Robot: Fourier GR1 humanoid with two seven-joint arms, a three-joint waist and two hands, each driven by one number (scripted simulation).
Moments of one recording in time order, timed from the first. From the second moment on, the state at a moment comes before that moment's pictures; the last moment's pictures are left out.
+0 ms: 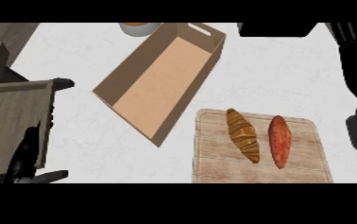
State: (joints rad) left arm 0.07 0.48 -0.10 -1.33 0.05 0.22 0.09; right arm -0.43 -0.48 -0.01 -1.66 -0.28 -0.06 -0.06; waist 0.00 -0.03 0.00
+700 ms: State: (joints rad) left arm 0.17 0.48 -0.13 -1.45 0.09 0.18 0.14; right arm 0.14 -0.32 -0.36 -1.68 -0.15 -0.38 -0.52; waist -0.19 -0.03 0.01
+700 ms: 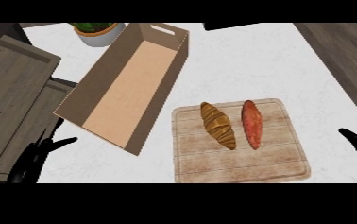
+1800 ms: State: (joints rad) left arm -0.09 0.43 -0.20 -1.37 -0.02 0.14 -0.02; right arm 1.13 -0.01 0.07 -2.16 0.56 -0.63 -0.49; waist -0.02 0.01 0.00
